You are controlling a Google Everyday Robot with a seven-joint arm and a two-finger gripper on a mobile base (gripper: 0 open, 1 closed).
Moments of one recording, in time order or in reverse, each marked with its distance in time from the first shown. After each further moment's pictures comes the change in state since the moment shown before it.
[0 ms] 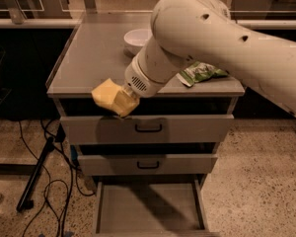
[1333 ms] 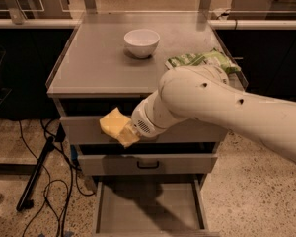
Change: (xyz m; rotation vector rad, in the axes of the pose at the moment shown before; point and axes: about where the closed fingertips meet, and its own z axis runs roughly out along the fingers) arm 0.065 0.023 0.063 0.015 -0.043 0.065
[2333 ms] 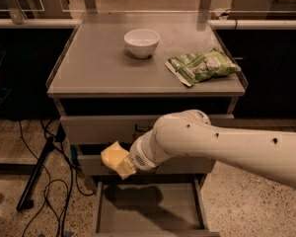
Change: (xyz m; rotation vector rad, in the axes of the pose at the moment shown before) arm 0.074 0.033 0.088 -0.096 0.051 0.101
